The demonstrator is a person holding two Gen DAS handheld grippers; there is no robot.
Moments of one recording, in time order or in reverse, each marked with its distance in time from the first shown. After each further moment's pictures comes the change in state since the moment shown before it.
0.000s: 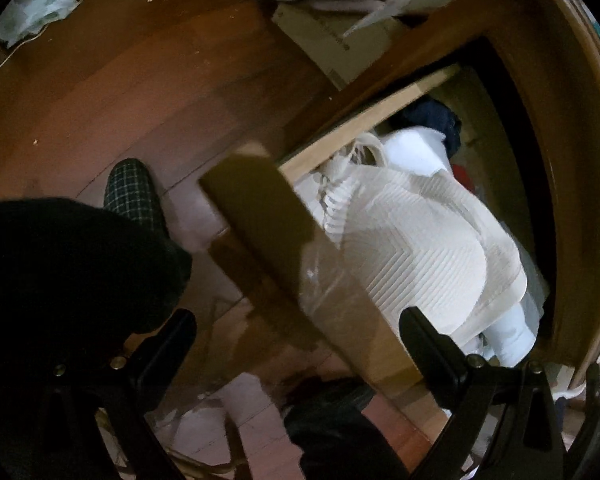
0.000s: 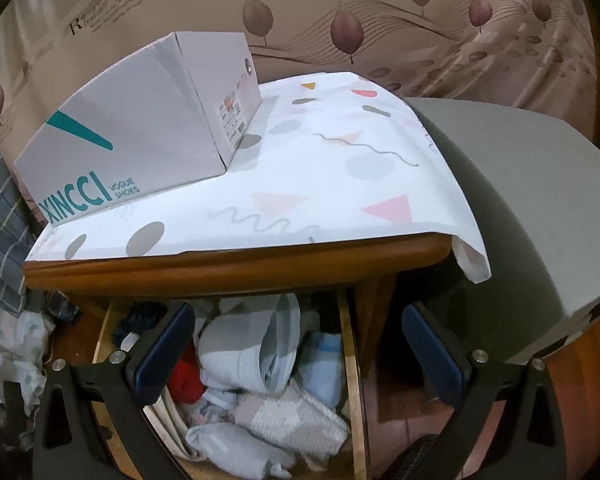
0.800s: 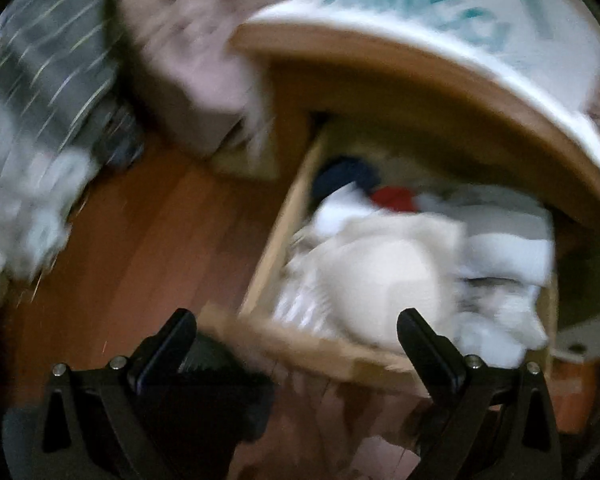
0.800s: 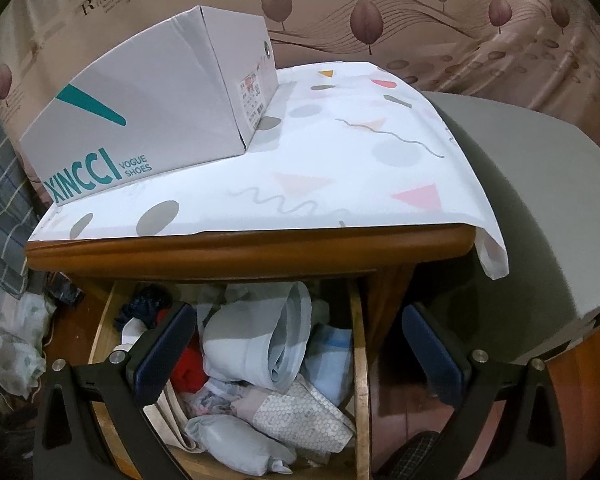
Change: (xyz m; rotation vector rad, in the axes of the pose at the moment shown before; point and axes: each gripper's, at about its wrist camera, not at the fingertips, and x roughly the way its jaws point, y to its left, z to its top) left arm -0.074 -0.078 -0.041 0.652 -0.401 0.200; right arm 0.004 0.011 -0.005 -0.043 0.038 0.016
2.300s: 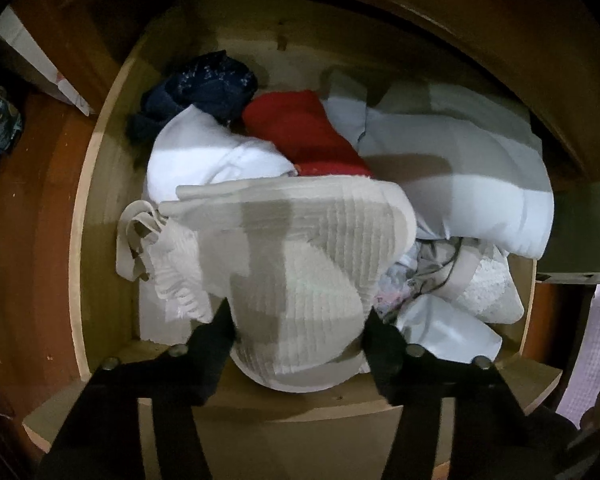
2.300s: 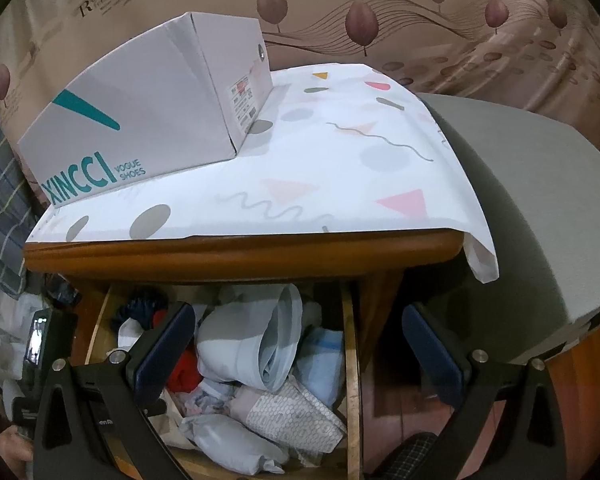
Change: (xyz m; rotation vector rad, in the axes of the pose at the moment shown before) left arm 0.128 -0.074 0.028 0.135 0.430 -0.244; right arm -0.001 -0.004 0.004 -0.006 0.003 -0.008
